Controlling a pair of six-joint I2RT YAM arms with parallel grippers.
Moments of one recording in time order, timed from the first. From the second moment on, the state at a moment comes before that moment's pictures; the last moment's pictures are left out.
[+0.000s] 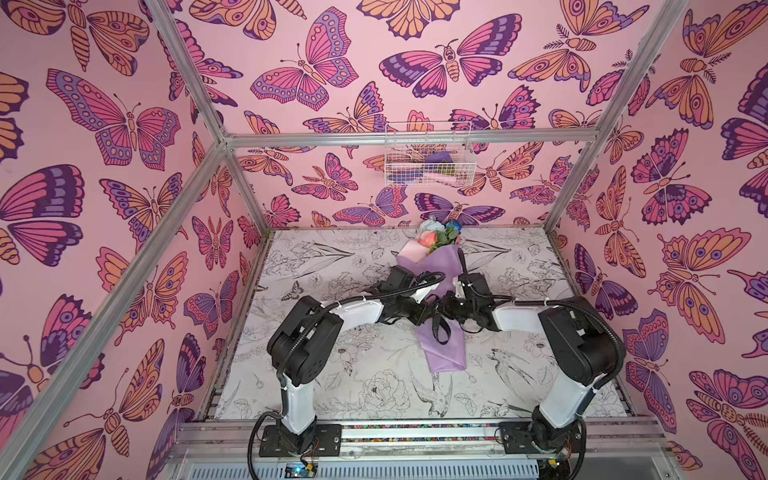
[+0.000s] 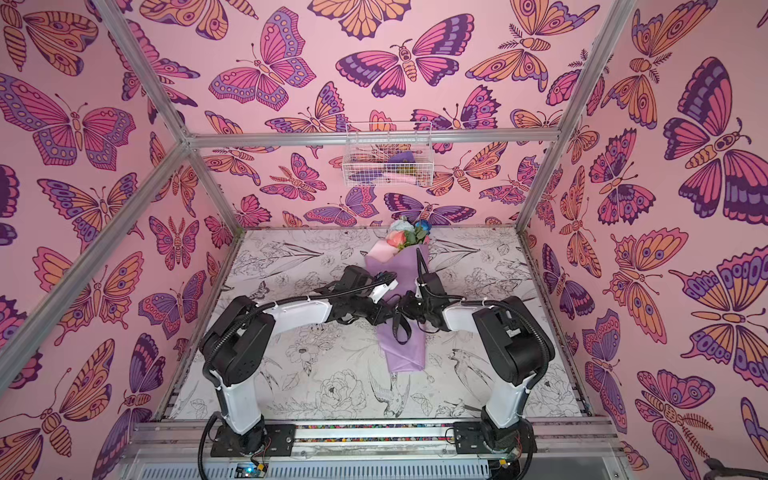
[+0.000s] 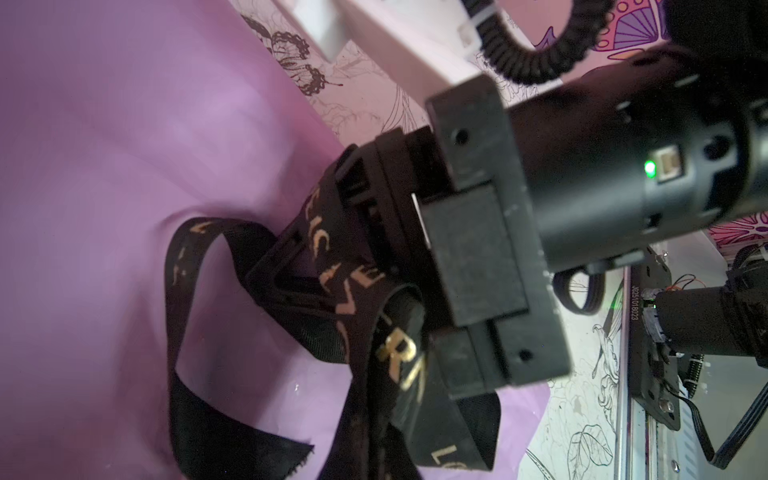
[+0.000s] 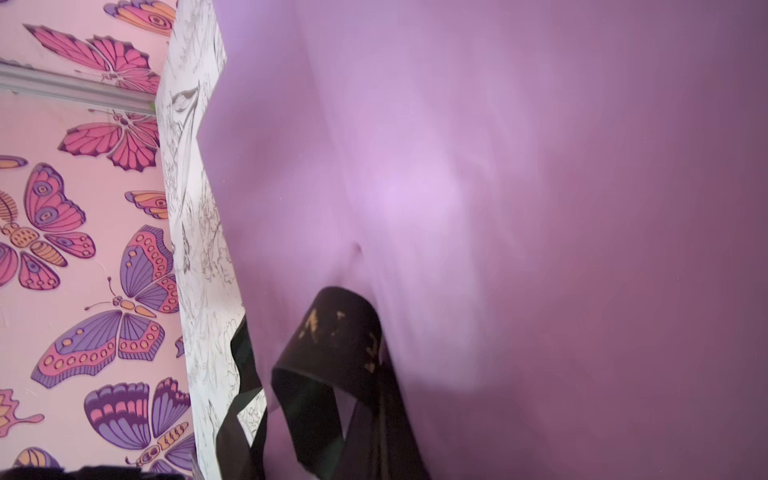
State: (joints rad) left arm -0.66 1.89 1.15 -0.08 0.56 -0.07; right arm 0.44 1.77 0.78 0.26 -0.32 0.95
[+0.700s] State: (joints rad) left arm -0.66 1.90 1.13 -0.08 0.53 -0.07; right arm 0.52 1.41 0.70 0.00 -0.12 0.96
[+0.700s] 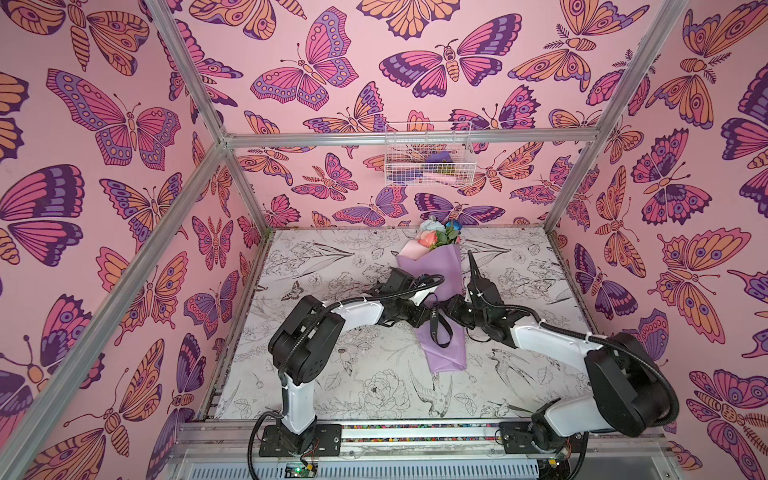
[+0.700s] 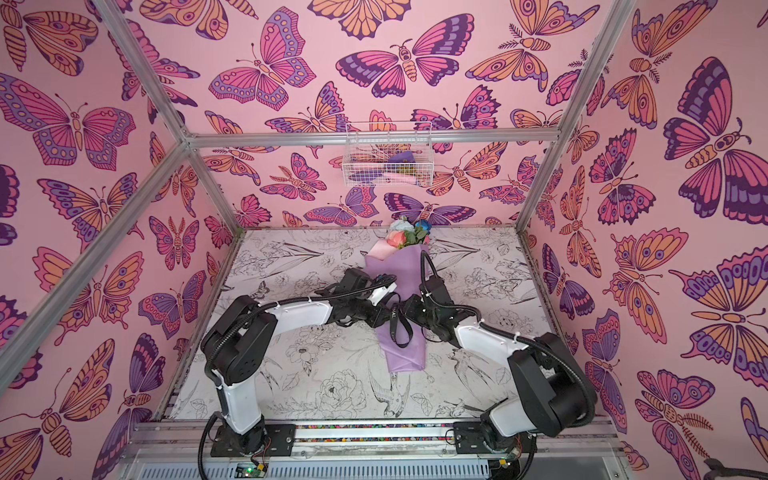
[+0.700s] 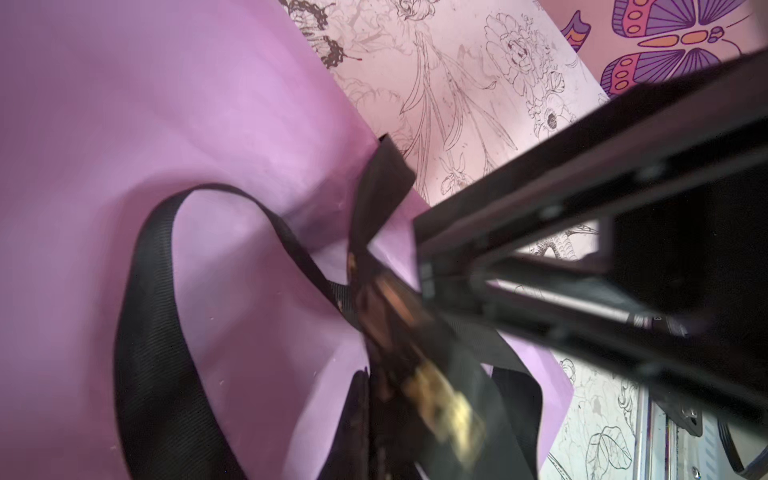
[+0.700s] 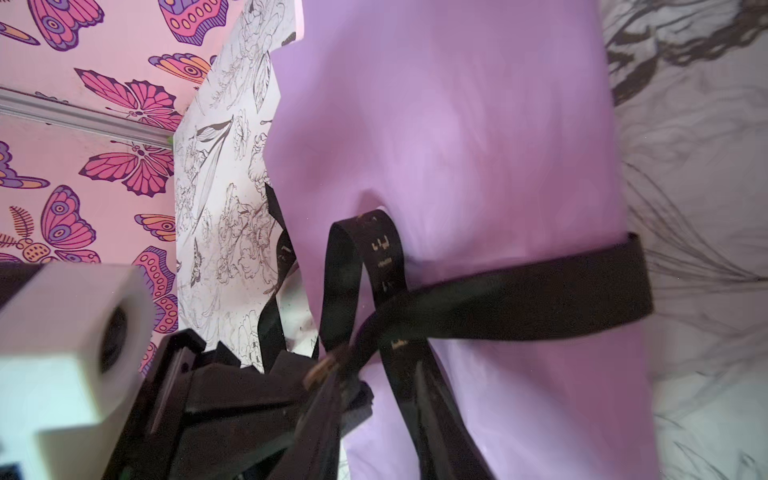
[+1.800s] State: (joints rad) left arm -0.67 1.93 1.10 -0.03 0.52 -0.07; right arm 0.44 1.83 1.19 -0.33 -0.38 0.52
